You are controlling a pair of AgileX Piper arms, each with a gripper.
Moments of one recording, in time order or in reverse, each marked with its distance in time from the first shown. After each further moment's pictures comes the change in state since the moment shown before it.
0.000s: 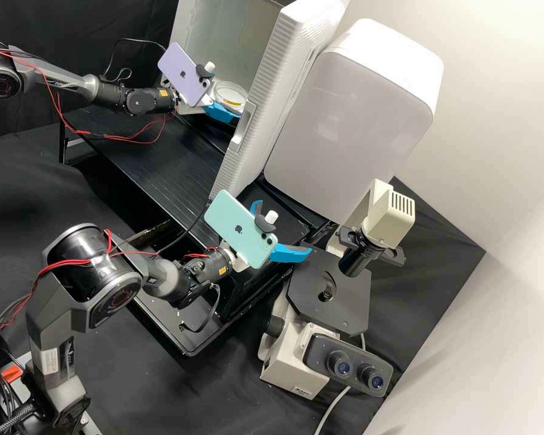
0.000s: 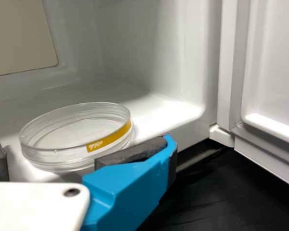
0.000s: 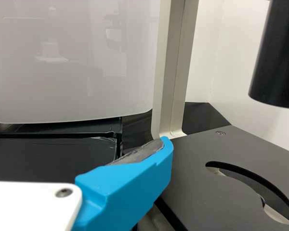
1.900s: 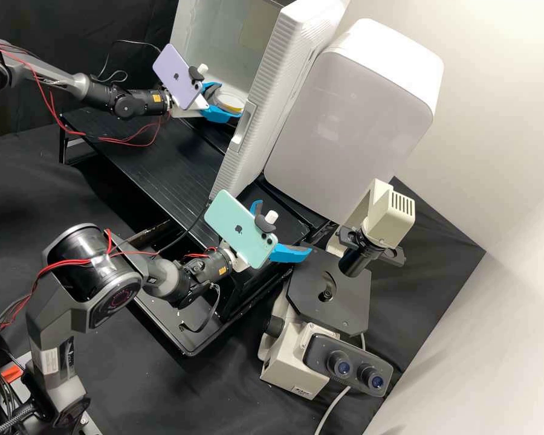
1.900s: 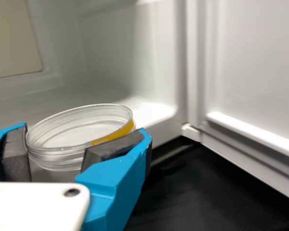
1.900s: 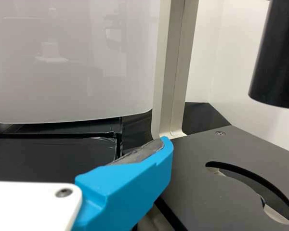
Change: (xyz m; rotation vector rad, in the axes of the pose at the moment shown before) left arm -0.029 -0.001 0.010 -0.012 -0.091 -0.003; right arm 0.000 0.000 0.000 0.000 0.000 0.000
